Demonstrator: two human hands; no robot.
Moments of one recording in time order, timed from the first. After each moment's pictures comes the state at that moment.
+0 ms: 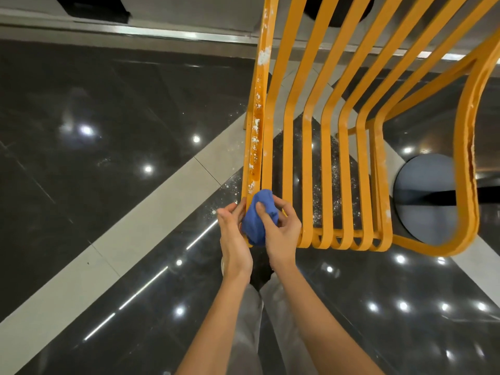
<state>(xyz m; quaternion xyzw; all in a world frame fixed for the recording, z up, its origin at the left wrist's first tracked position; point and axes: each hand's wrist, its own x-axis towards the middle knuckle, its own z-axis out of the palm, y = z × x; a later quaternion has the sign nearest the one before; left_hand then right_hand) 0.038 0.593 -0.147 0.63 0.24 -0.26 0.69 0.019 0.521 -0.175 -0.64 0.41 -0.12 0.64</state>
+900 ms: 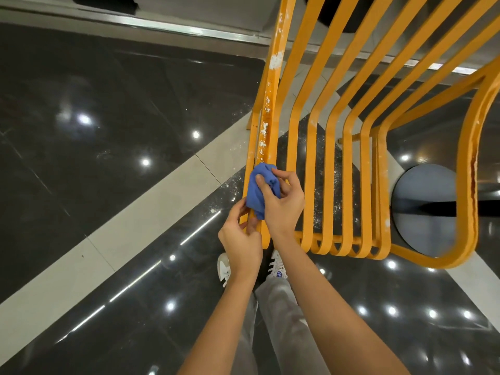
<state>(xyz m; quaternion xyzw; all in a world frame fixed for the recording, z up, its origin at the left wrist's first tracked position) 0.049 0.584 -0.155 0.79 0.16 -0.12 0.58 0.080 0.504 -0.164 -0.71 0.36 -0.18 0.58</state>
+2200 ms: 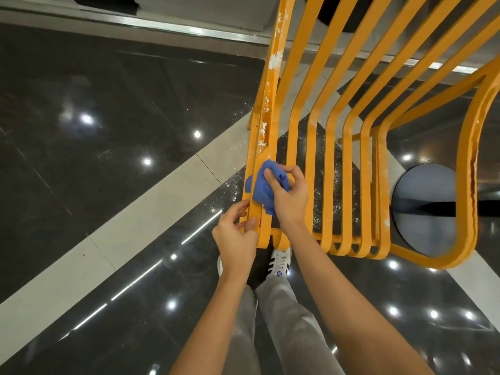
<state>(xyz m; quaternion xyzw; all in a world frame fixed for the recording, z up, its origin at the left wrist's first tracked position) 0.052 0.593 -0.160 0.79 0.15 -0.15 0.58 0.086 0.476 -0.168 -0.70 0.35 -0.11 0.61</state>
